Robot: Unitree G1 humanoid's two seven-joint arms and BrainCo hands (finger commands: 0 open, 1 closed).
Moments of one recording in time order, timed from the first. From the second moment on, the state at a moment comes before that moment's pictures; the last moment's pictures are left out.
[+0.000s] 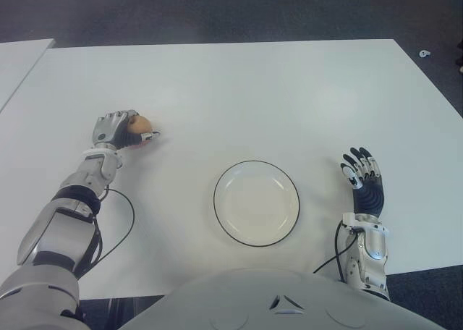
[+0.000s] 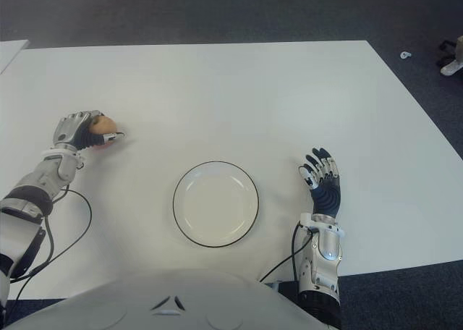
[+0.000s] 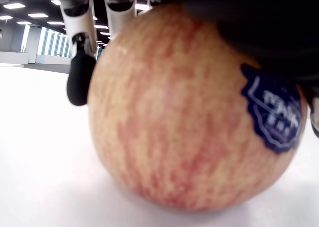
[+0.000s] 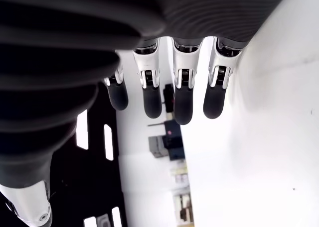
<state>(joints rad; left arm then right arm) -0.48 0.65 -0.38 1.14 0.62 -0.41 0.53 0.30 -0.02 -0.26 0.15 0.24 -0.38 0.07</state>
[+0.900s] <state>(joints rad) -0.38 0.70 -0.39 0.75 0.75 -0.37 0.60 0.29 -0.02 -0.26 0.15 0.24 -0.37 0.06</state>
